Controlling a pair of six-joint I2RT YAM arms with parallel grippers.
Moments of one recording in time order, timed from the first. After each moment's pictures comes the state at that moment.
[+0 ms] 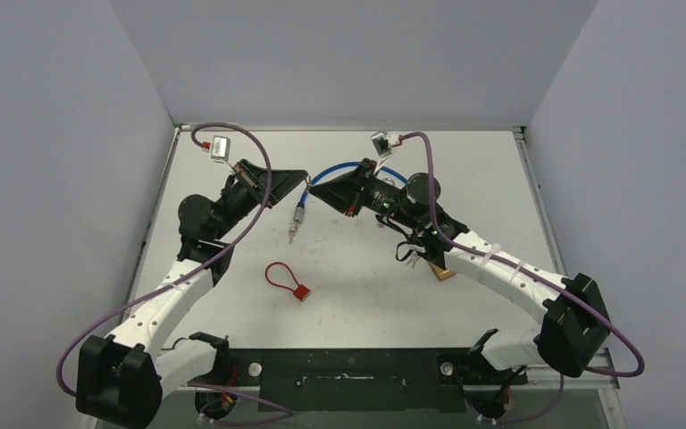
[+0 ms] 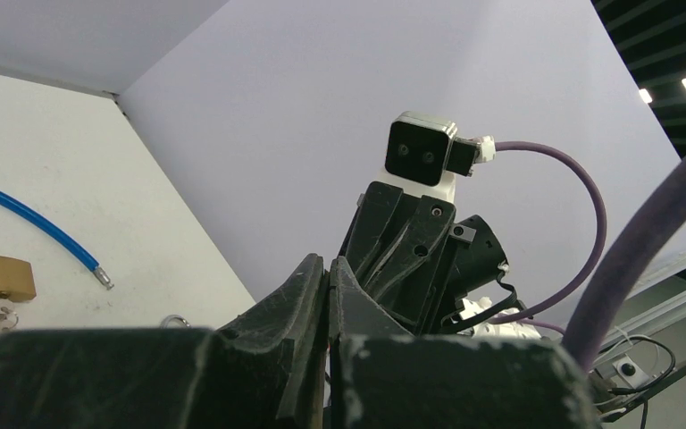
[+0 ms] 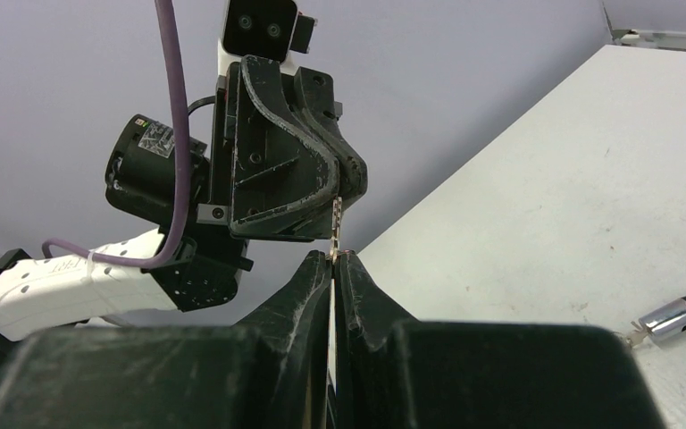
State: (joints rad) left arm -0.31 1.07 0.69 0.78 0.55 -1.27; right arm 0.76 1.35 1.00 0.53 -0.40 0.73
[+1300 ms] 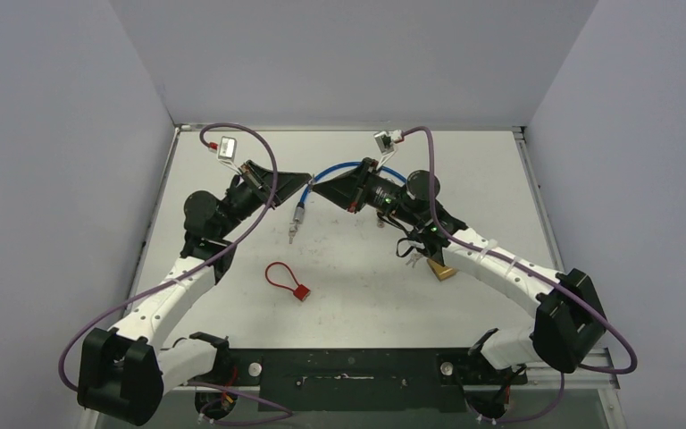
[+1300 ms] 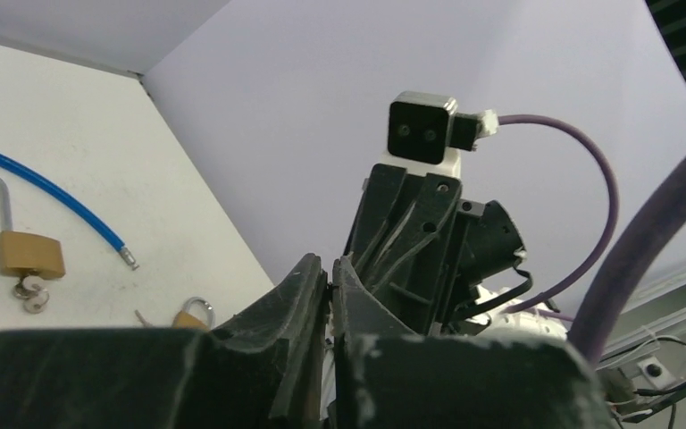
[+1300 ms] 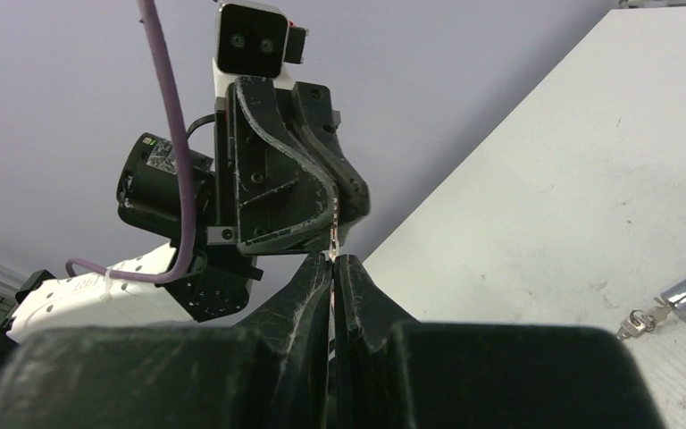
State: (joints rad) left arm -0.31 1.10 0.69 0.74 0.56 -1.23; right arm 0.71 1.37 0.99 0.55 -0.42 0.85
